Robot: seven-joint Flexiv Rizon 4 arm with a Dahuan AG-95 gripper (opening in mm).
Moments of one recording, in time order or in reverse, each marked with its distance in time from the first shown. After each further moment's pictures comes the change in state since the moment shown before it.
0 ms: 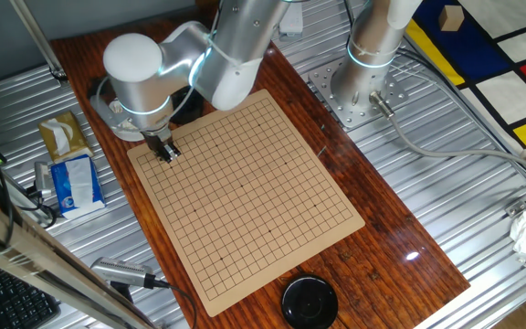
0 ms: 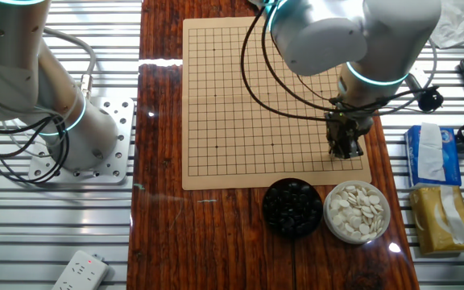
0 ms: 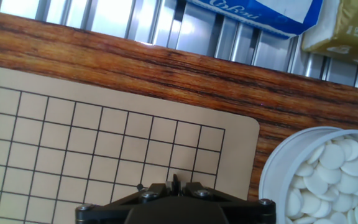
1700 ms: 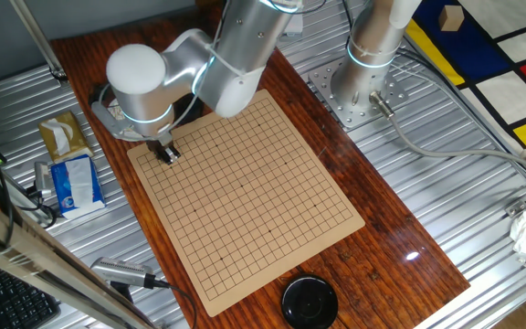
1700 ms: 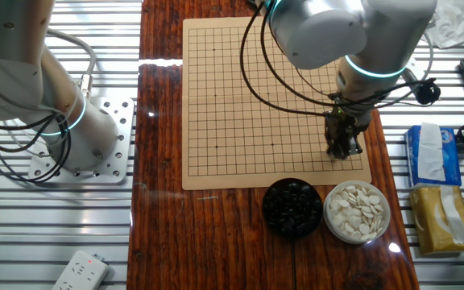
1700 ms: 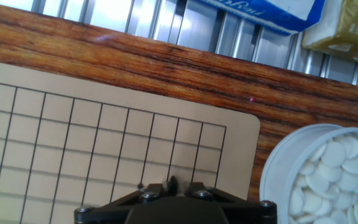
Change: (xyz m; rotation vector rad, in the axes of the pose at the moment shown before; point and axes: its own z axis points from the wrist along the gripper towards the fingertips) arm -0.001 0.001 0.005 0.027 0.007 -0.004
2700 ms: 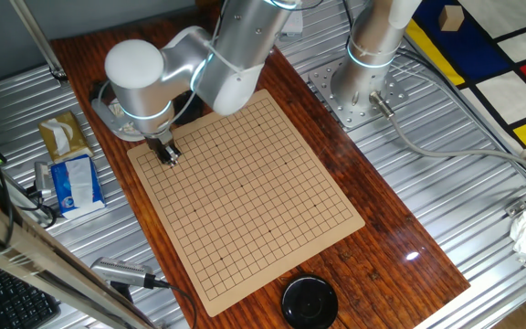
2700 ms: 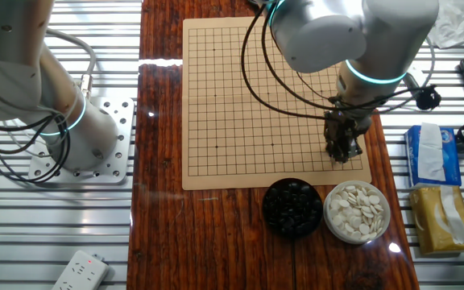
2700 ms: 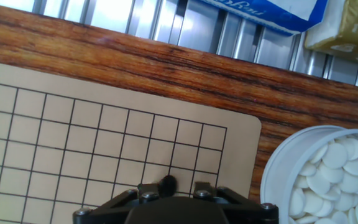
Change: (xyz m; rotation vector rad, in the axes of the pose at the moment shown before) arm 0.002 0.000 0.000 -0.035 -0.006 0.017
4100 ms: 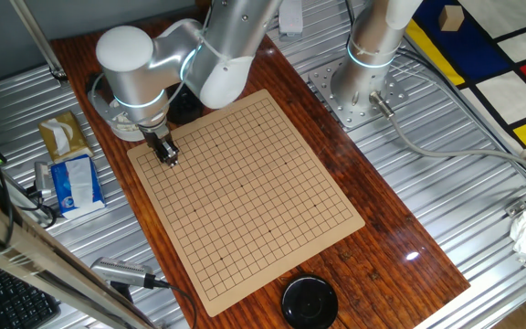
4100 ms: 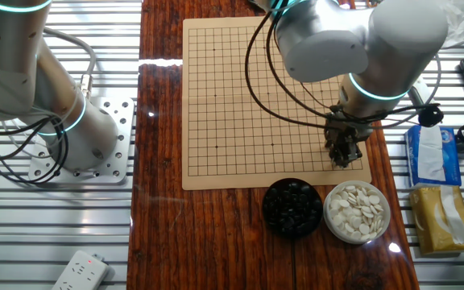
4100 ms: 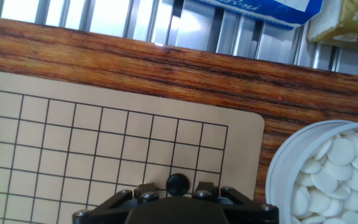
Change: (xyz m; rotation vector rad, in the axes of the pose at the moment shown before) arm 0.000 0.001 0.001 -0.073 -0.012 0.019
